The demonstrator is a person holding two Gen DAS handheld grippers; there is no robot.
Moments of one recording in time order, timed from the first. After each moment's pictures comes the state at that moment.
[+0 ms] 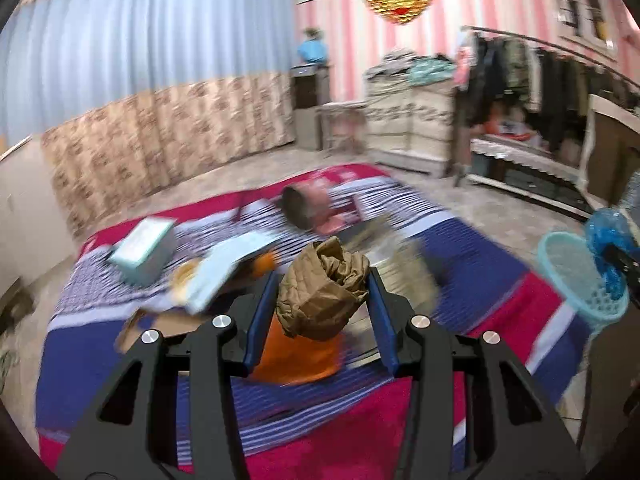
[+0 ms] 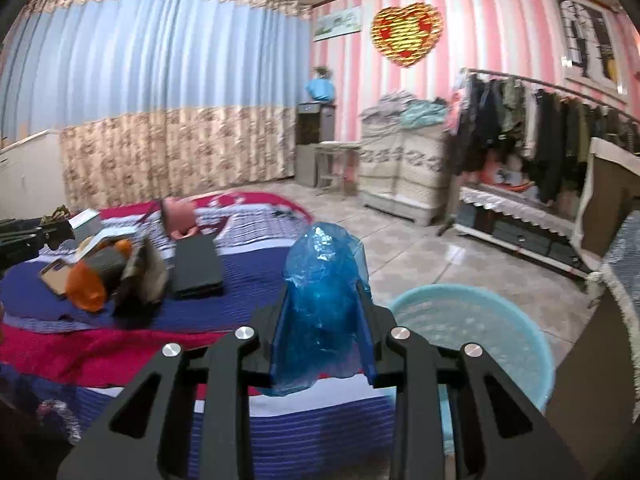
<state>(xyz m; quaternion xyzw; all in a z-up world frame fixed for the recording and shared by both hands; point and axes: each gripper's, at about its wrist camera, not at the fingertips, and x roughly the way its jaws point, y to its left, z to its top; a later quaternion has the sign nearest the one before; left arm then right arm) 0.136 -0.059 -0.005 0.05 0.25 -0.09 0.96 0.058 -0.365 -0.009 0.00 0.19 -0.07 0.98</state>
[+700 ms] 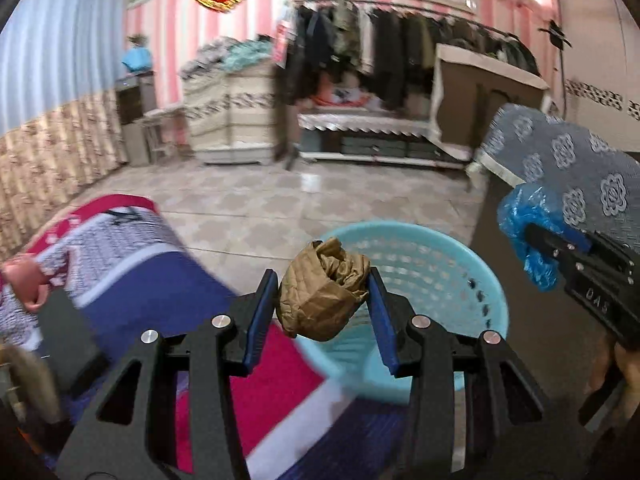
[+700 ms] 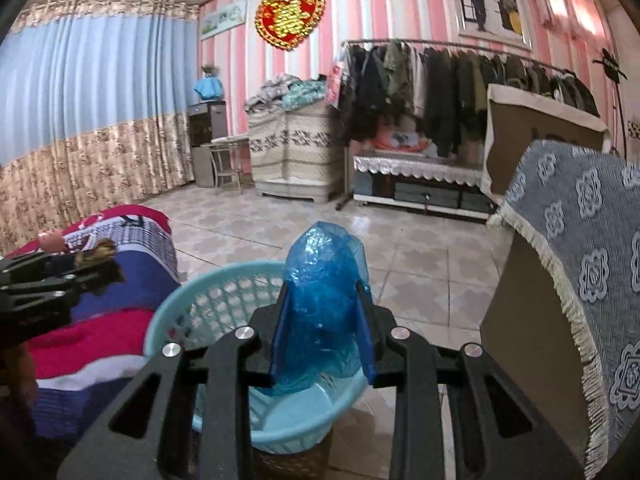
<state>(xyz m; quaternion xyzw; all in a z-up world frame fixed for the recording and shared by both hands) 0.147 -0.367 -0.047 0.11 0.26 -0.36 0.89 0.025 -0.551 -0.032 0.07 0.21 -0.23 0.95</state>
